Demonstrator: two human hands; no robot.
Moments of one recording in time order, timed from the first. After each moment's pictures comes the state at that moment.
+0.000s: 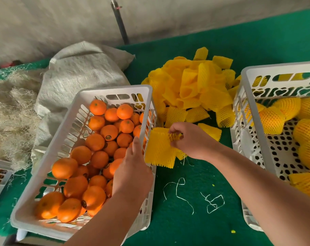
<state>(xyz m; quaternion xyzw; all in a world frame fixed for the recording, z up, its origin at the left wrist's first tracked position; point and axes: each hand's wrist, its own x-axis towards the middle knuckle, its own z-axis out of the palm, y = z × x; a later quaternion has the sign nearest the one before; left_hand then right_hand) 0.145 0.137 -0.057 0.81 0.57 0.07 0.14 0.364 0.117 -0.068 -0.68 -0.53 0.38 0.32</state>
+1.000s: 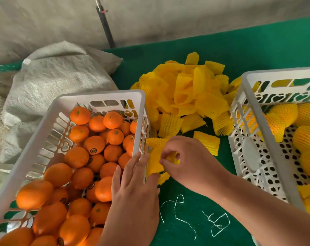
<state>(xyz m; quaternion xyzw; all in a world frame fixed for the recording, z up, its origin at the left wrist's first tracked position) 0.144 0.131 -0.052 0.92 0.38 0.04 0.06 0.334 0.105 -0.054 -0.70 -0.60 0.22 0.32</state>
